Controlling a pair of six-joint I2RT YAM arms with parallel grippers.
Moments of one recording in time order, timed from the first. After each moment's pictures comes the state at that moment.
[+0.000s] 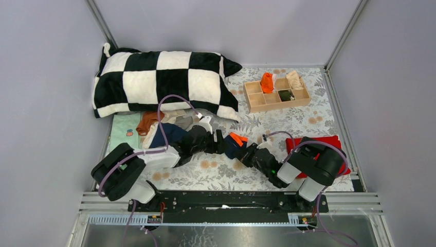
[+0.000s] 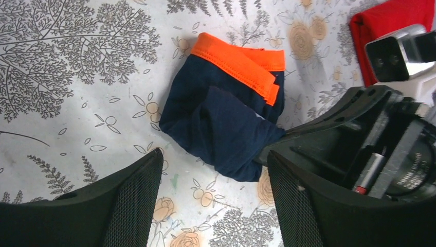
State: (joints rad) left arm -0.75 1.43 0.51 0.38 0.07 -0.63; right arm 0.91 1.69 0.15 1.11 0.25 1.28
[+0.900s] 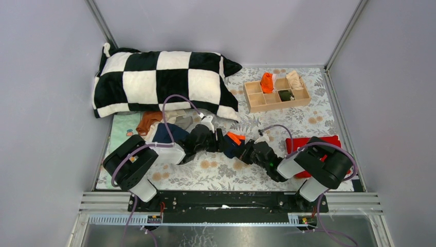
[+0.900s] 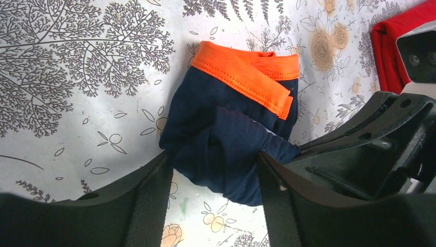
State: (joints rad) left arm -0.73 1.58 0.54 0.46 0.07 -0.65; right arm 0.83 1.61 0.23 0.89 0.08 1.18
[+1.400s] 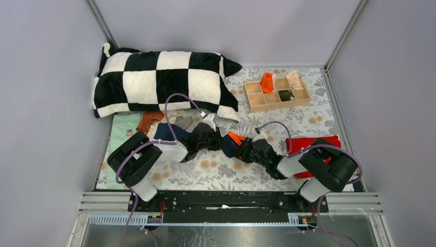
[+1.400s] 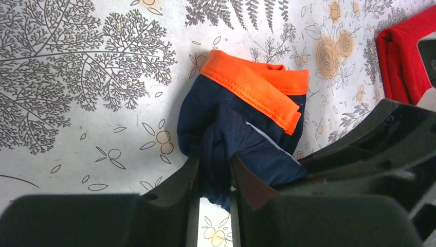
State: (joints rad) left arm -0.73 1.64 0.57 0.47 0.07 -0.66; right arm 0.82 1.58 0.27 0.80 0.03 1.09
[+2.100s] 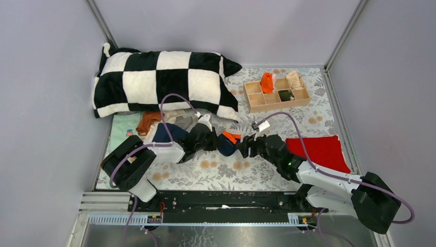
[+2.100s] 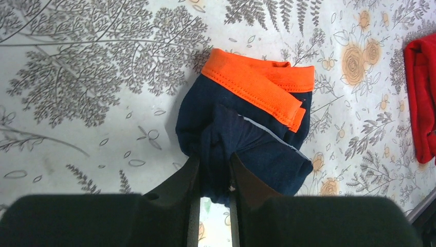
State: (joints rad) left arm -0.72 1.59 0.57 0.39 0.00 -0.66; right arm 0.82 1.03 0.34 0.33 0.09 0.36
